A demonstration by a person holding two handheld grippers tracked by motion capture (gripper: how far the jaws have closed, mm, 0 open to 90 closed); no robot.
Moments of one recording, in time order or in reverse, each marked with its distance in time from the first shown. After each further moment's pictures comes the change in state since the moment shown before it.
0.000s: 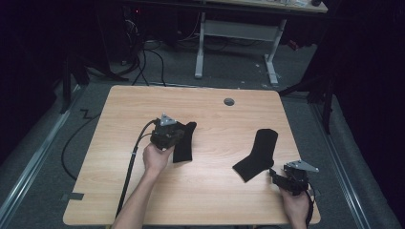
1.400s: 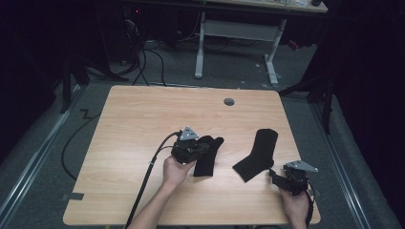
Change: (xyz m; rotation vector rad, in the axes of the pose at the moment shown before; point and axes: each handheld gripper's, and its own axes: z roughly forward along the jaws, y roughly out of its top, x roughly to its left) left arm -0.068 -0.014 0.017 -0.008 -0.204 0.059; right arm 0.001 0.000 0.000 0.001 0.003 -0.014
